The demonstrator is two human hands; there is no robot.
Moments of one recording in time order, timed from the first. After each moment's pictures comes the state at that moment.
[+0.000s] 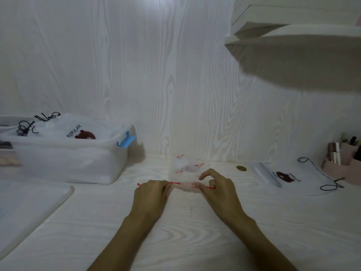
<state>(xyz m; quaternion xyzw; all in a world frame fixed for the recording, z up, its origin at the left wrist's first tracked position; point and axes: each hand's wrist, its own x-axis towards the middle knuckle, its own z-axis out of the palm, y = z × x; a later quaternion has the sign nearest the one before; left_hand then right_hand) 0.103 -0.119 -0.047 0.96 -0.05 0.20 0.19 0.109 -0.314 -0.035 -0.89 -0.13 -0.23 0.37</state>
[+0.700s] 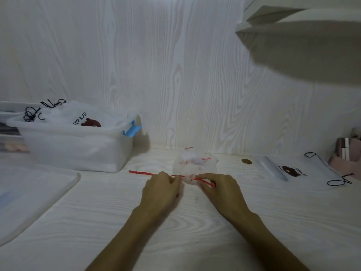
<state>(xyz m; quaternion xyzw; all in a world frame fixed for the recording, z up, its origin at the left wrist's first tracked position) 0.085 -0.133 -0.038 0.91 0.04 0.12 0.39 0.096 -0.304 -0.038 -0.92 -0.18 -0.21 0.28</state>
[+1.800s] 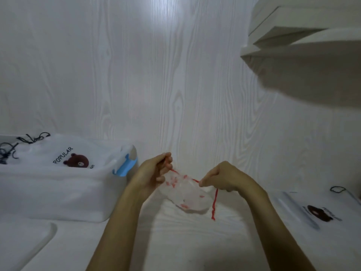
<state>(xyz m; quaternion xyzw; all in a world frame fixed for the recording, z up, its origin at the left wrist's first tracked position) 0.201 -0.097 0.044 0.52 0.00 -0.01 0.85 0.196 -0.290 0.072 -0.94 -0.06 0.05 0.32</state>
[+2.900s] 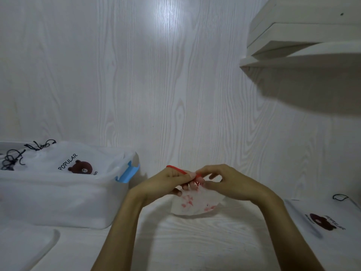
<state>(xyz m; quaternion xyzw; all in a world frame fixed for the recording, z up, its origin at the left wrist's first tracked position) 0.182 -0.106 0.056 0.78 -0.20 -0.09 0.59 0.186 -0.300 0.078 -0.93 -0.28 -0.01 0.26</state>
